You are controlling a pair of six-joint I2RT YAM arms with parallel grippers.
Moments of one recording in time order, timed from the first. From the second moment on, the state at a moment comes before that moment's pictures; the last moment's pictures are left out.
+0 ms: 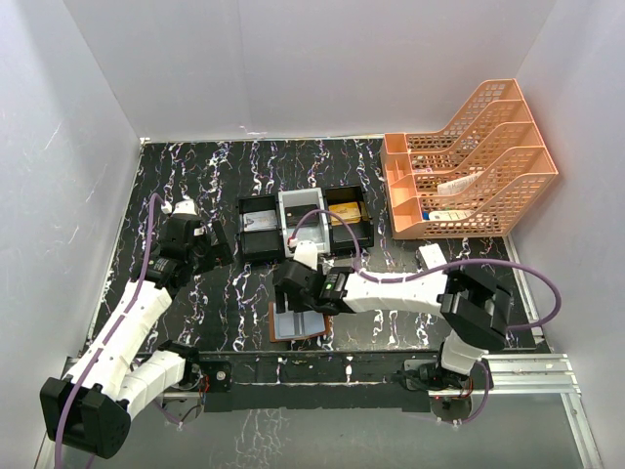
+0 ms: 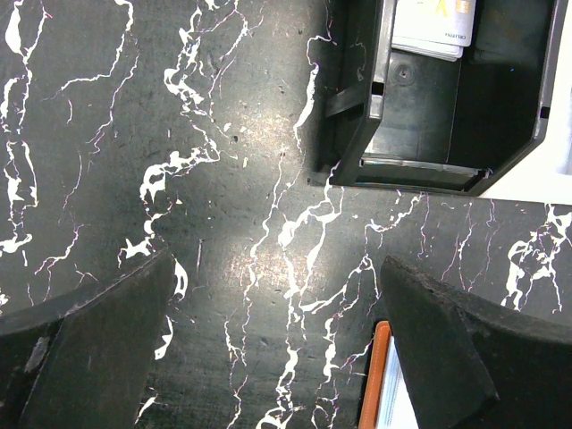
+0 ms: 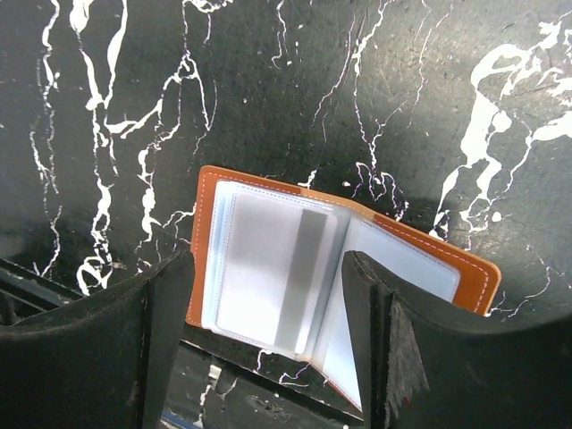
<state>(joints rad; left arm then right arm) -0.27 0.93 0.77 -0.68 -0.20 -0.47 1.18 1.64 1.06 -0.36 0.32 0.91</state>
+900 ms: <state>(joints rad) -0.27 0.93 0.77 -0.68 -0.20 -0.48 1.20 1.87 1.24 -0.53 0.34 0.96</state>
